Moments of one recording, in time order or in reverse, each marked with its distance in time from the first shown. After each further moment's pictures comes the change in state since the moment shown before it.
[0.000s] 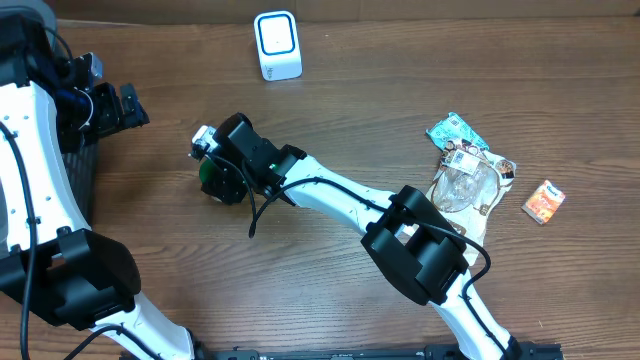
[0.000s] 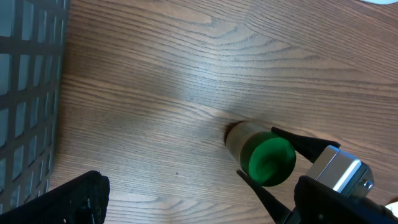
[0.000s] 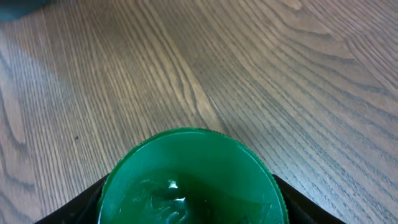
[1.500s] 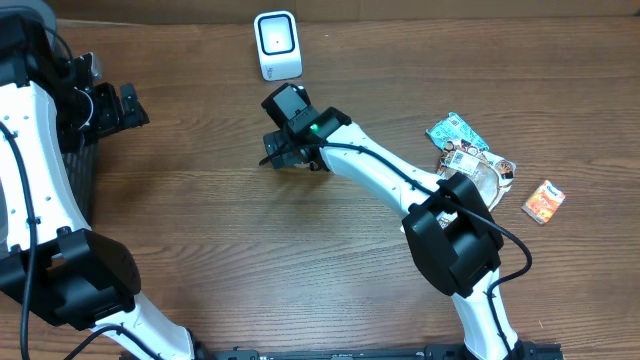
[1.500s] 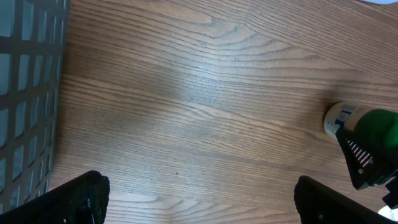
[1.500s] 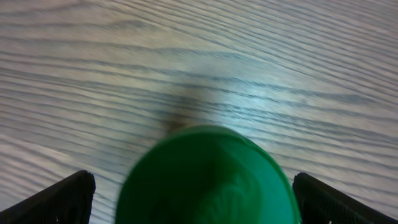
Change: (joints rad) left arm 0.000 0.000 0.000 0.000 0.000 0.000; right arm -0.168 -0.104 0.000 -0.384 0.375 0.403
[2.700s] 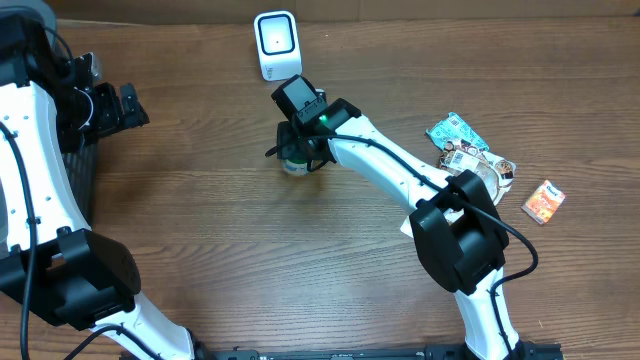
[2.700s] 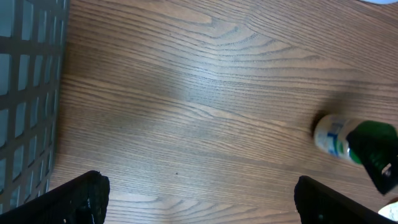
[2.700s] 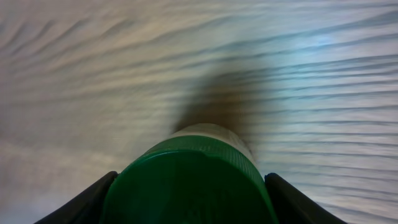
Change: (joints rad) left arm 0.000 0.000 0.000 0.000 0.000 0.000; right arm -0.040 -0.007 0.023 -0.064 -0.212 0.268
